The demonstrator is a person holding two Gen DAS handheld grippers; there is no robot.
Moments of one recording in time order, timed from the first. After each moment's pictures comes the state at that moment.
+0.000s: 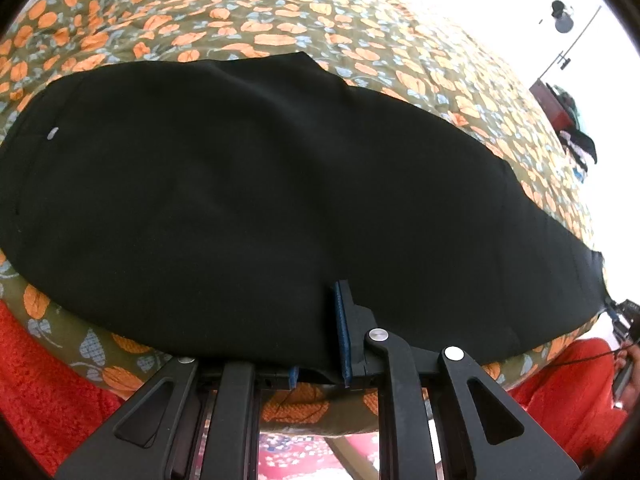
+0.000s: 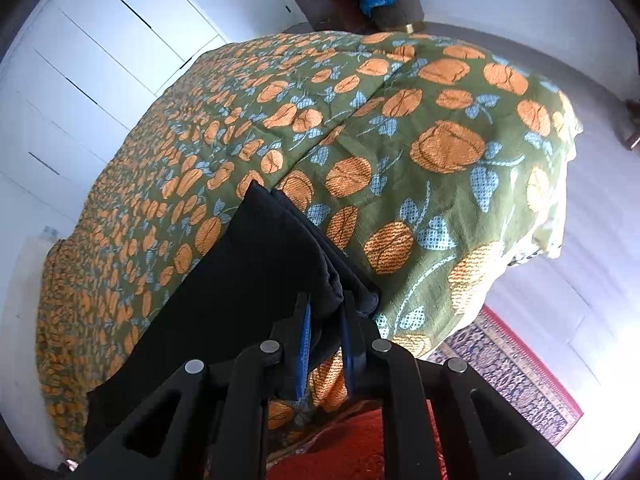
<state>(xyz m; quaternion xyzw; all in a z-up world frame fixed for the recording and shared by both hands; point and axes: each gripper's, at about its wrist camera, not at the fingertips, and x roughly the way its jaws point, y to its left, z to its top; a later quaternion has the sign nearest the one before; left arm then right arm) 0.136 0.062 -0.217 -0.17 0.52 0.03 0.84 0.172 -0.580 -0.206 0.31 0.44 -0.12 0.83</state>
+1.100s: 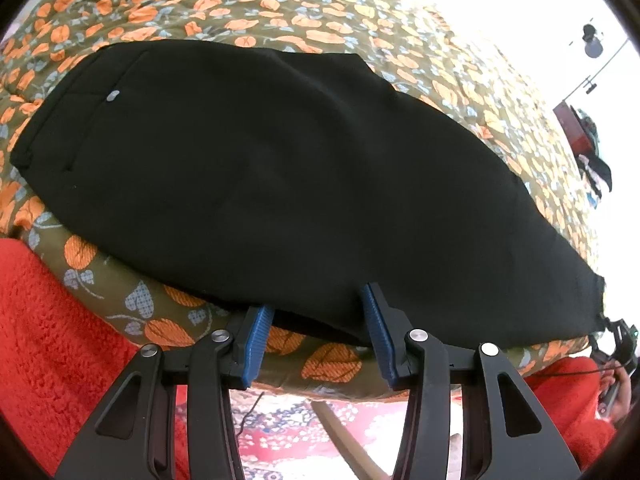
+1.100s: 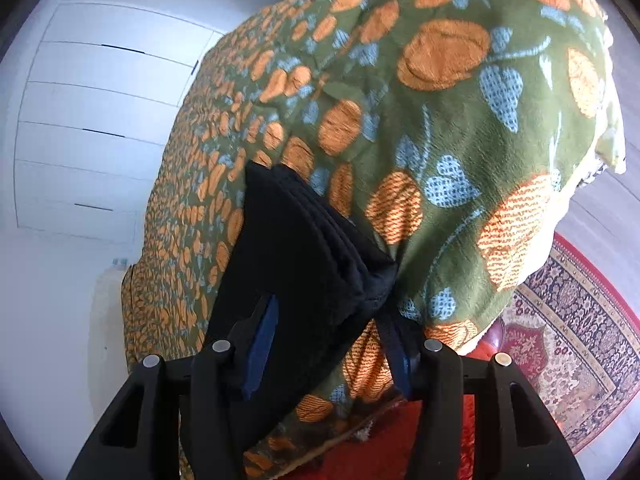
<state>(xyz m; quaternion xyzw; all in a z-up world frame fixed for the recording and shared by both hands) 0.113 0.086 -0.207 -0.21 0.53 0.08 0.82 0.170 -0.612 -0.259 0.49 0.45 -0.01 0.75</state>
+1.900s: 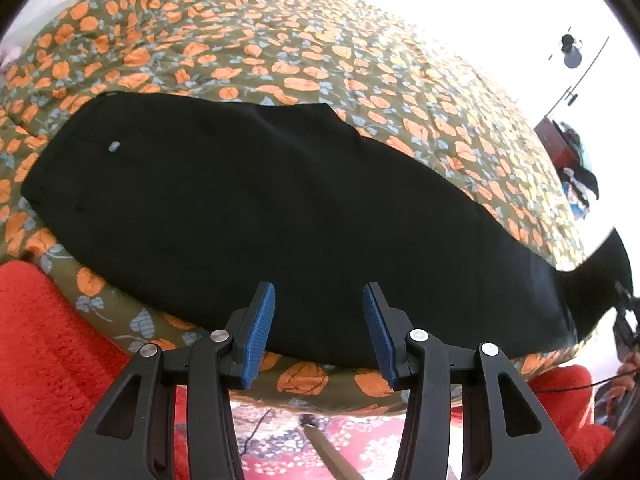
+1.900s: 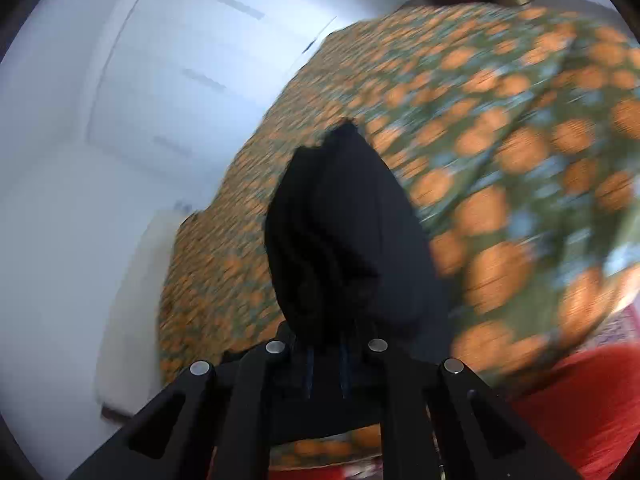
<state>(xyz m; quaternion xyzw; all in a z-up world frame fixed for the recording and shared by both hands) 0.106 0.078 -0.173 -0.21 0.48 0.07 0.85 0.175 -0.462 -0.160 0.41 0.38 0.16 0.81</state>
